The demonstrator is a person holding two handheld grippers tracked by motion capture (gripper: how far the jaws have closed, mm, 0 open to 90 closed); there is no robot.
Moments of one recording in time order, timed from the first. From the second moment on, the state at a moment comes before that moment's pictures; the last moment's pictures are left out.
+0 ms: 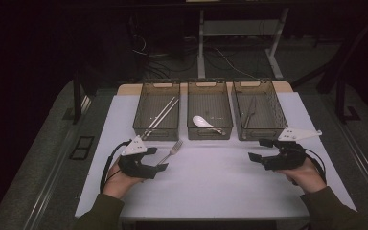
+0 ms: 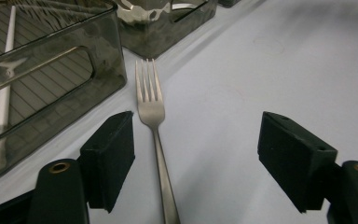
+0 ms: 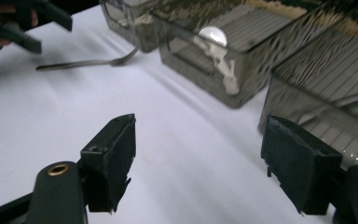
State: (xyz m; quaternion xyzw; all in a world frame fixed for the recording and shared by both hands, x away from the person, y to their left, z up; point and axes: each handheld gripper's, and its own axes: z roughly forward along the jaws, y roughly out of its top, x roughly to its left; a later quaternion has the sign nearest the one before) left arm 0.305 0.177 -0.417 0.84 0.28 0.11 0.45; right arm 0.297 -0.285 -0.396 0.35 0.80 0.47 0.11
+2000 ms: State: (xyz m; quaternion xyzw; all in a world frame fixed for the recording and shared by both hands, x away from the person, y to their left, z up) left arm 0.325 0.153 -0.439 0.87 0.30 0.11 0.37; right arm 0.284 -0.288 -0.411 0.35 0.81 0.46 0.10
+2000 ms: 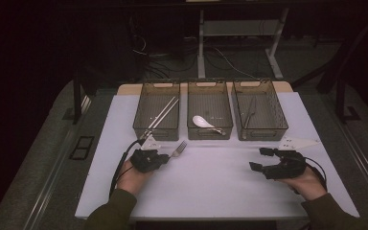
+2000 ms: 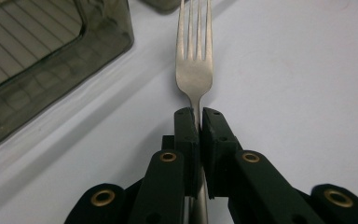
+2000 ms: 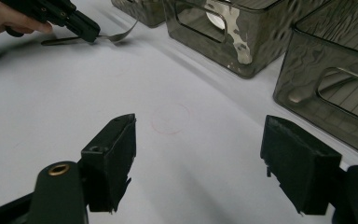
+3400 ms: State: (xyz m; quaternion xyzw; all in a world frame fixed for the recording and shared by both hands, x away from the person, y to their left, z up) left arm 0.298 0.078 -0.395 0.85 0.22 0.09 0.47; right arm 0.327 -0.189 -0.393 0.37 0.76 0.54 0.00
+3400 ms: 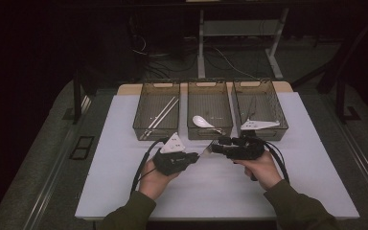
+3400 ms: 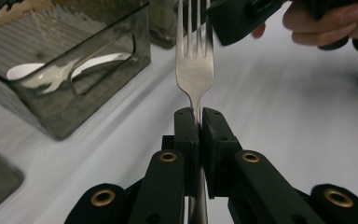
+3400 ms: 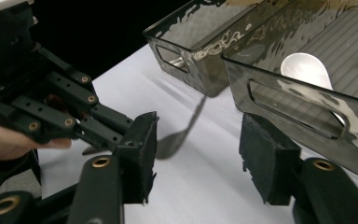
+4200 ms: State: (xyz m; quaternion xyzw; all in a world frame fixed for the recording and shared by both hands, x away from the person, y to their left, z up) left arm 0.298 0.058 -0.393 0.84 0.22 0.12 0.48; right arm 0.330 -0.194 -0.385 0.39 0.73 0.56 -0.01
